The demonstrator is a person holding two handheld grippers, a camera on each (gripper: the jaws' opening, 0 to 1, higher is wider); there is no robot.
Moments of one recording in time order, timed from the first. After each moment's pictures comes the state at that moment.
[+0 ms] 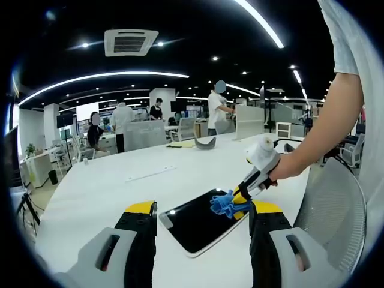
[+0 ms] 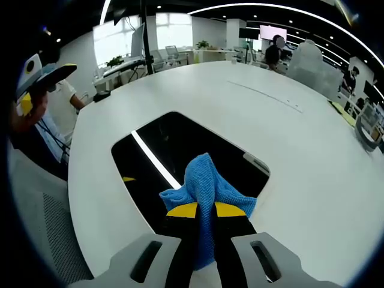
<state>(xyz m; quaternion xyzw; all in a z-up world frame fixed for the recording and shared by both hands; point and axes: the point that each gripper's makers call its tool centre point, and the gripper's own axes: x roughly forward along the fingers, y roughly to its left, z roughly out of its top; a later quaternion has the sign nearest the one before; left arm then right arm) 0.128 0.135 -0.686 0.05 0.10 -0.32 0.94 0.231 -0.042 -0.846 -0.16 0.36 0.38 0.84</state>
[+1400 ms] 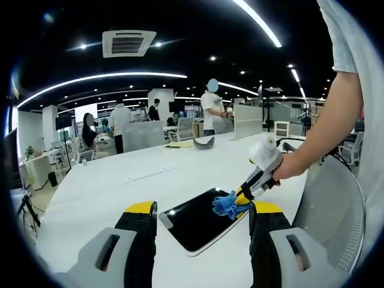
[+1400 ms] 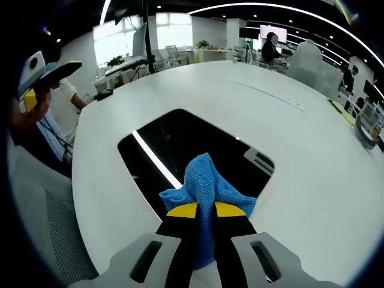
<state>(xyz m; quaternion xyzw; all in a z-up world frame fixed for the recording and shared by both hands) 0.124 0.135 -0.686 0.06 0.10 -0.33 0.94 0.213 -0.042 -0.846 -0.16 0.36 0.38 0.84</state>
